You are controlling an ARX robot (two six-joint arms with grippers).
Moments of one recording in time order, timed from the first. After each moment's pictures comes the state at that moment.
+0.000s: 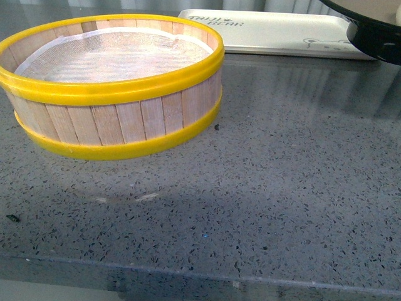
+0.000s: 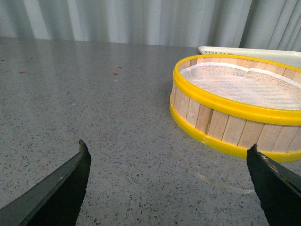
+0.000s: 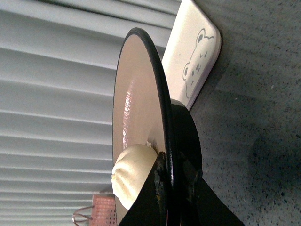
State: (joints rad) left arm 0.00 0.00 0.03 0.00 0.00 0.00; right arm -0.24 1.39 0.47 0.85 -0.45 1.34
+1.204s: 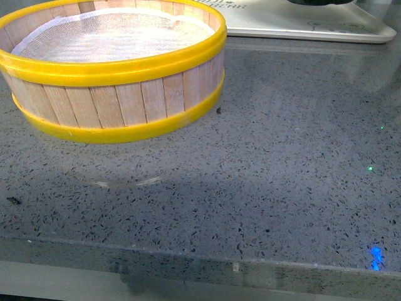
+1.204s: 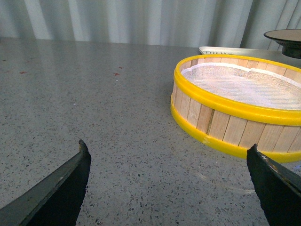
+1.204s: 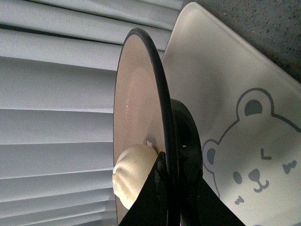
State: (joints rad) left arm 0.00 0.00 0.03 0.00 0.00 0.00; right arm -0.08 2.08 1.51 0.34 -0.29 1.28
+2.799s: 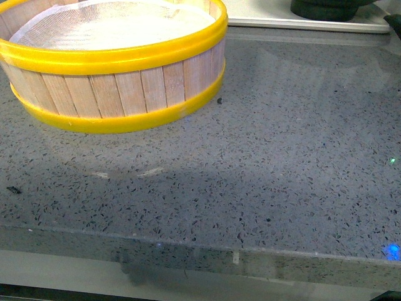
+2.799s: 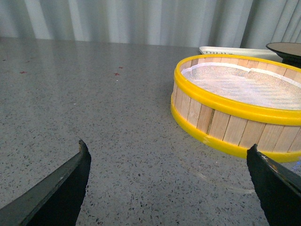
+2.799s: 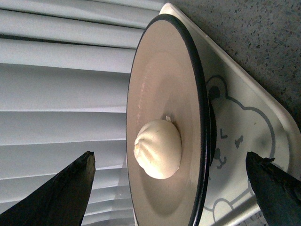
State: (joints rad) left arm 0.00 0.00 0.03 0.00 0.00 0.00; right arm -0.11 2.02 1.30 0.50 -0.31 1.33
